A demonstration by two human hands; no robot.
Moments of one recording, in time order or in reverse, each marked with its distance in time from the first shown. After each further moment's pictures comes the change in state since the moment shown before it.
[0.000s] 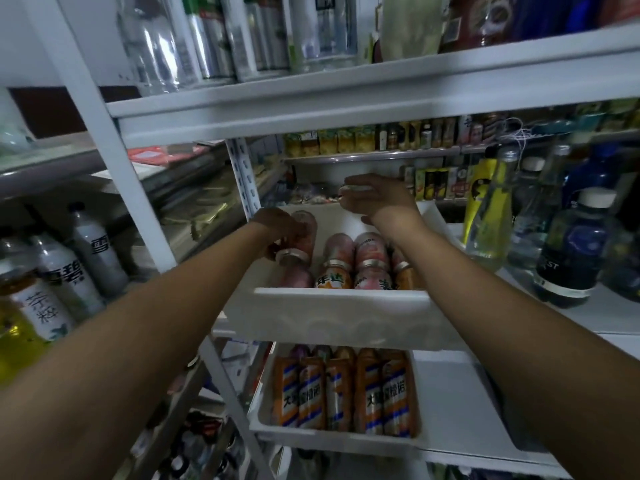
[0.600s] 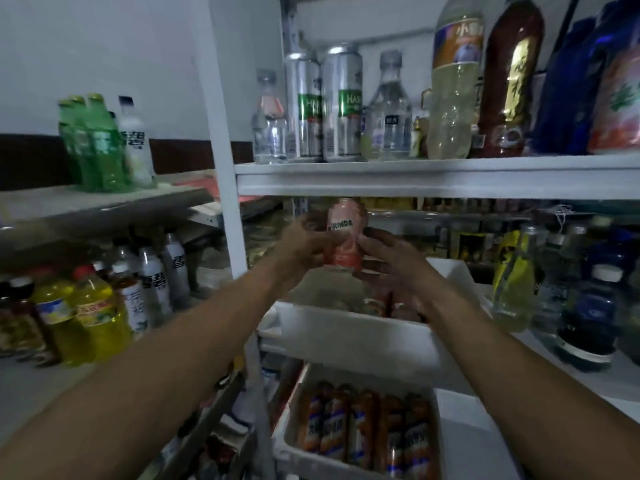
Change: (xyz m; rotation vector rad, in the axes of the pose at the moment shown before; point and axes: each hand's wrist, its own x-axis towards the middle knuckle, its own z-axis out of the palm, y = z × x) left_hand -0.099 0.008 -0.054 -0.670 -0.124 0.418; right_hand -0.070 -0.041 0.044 0.156 -0.300 0.102
